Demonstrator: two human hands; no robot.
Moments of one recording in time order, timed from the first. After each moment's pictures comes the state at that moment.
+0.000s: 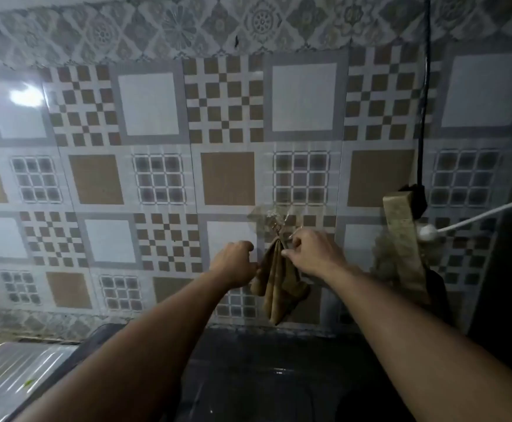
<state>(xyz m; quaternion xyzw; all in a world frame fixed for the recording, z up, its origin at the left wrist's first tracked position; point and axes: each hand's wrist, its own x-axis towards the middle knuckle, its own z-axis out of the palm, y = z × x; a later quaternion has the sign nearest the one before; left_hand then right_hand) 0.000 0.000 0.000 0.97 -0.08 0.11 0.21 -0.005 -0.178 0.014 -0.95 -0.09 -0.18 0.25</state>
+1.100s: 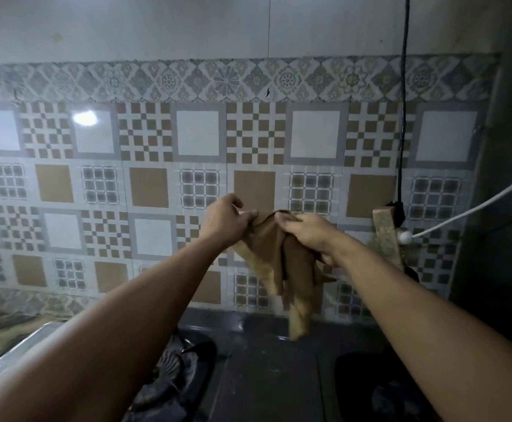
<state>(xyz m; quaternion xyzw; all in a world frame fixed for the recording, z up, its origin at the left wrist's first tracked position) -0.110 0.053 0.091 0.86 -0.06 0.31 0.39 -0.141 -0.128 0.099 -0.84 -0.11 -0.03 0.54</state>
